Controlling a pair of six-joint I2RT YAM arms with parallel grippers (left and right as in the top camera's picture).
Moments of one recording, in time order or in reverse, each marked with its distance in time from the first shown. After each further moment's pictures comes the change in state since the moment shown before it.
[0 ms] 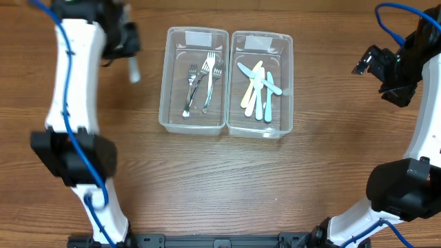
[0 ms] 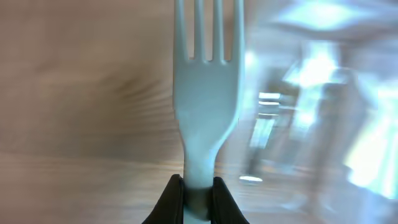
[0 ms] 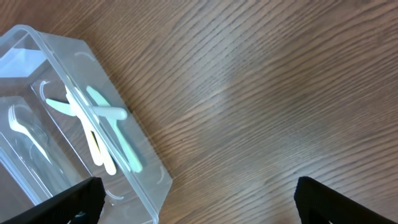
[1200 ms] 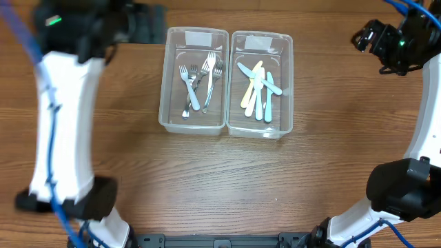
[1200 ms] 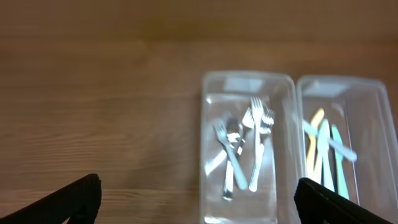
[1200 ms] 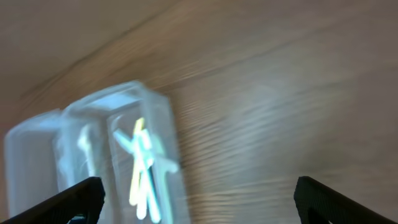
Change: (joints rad) left arm -0.113 -0.241 0.188 -0.050 -0.158 0.000; right arm 0.000 0.000 0.000 0.312 -0.249 -0.212
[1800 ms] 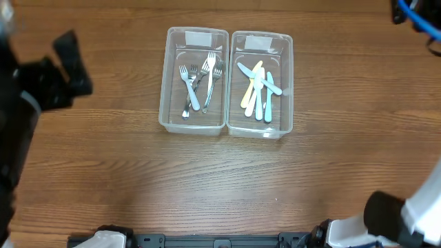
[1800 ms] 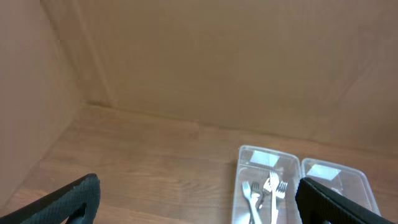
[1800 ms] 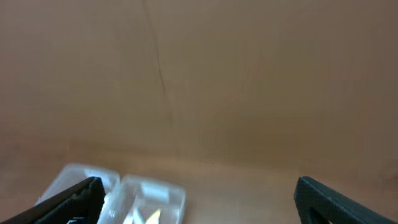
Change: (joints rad) left arm 0.028 -0.472 0.011 -0.033 -0.199 -0.030; right arm -0.001 -0.191 0.439 0.058 -0.087 -0.238
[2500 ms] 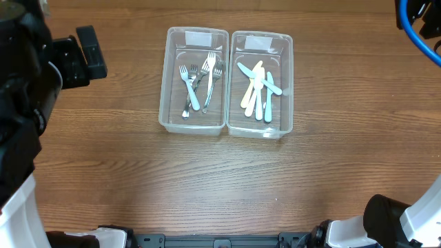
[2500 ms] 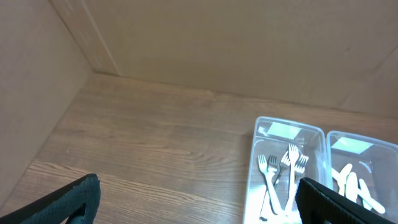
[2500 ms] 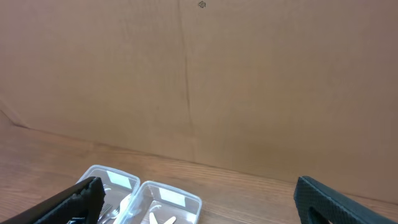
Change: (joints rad) left arm 0.000 0.127 -0.001 -0.053 -0.022 0.000; right arm 0.000 -0.014 0.055 -0.041 -0.092 -0.011
